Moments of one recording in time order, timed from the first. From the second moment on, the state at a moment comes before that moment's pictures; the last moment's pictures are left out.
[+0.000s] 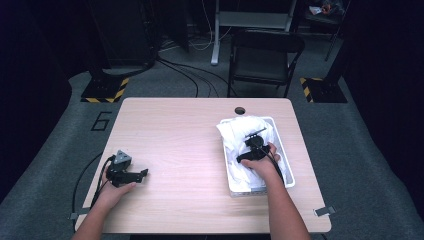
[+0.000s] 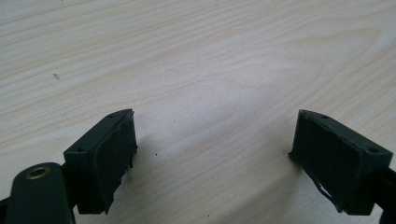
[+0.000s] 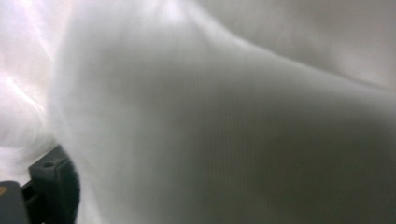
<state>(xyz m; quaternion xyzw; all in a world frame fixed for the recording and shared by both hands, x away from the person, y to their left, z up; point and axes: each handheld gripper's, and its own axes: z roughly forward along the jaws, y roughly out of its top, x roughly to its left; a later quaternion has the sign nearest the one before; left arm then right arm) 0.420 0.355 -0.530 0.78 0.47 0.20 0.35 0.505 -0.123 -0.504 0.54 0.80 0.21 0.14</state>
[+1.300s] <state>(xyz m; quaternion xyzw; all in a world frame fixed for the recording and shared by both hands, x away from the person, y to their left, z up) 0.421 0.355 -0.530 0.78 0.47 0.20 0.35 0.503 -0.123 -0.490 0.54 0.80 0.22 0.13</state>
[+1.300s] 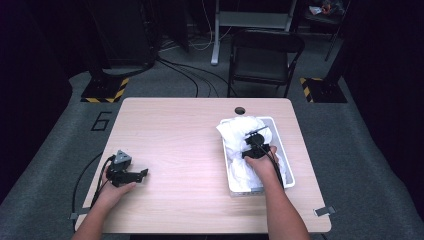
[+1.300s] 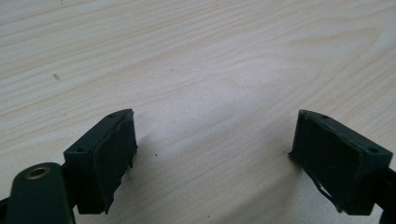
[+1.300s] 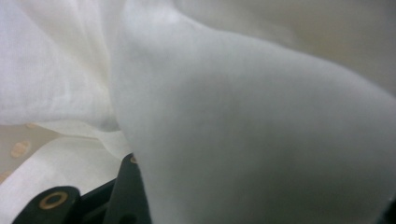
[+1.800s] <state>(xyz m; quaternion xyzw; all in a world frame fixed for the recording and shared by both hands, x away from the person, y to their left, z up) 0.421 0.355 -0.530 0.78 0.47 0.20 0.35 0.499 -0.127 -0.479 0.54 0.80 0.24 0.14</state>
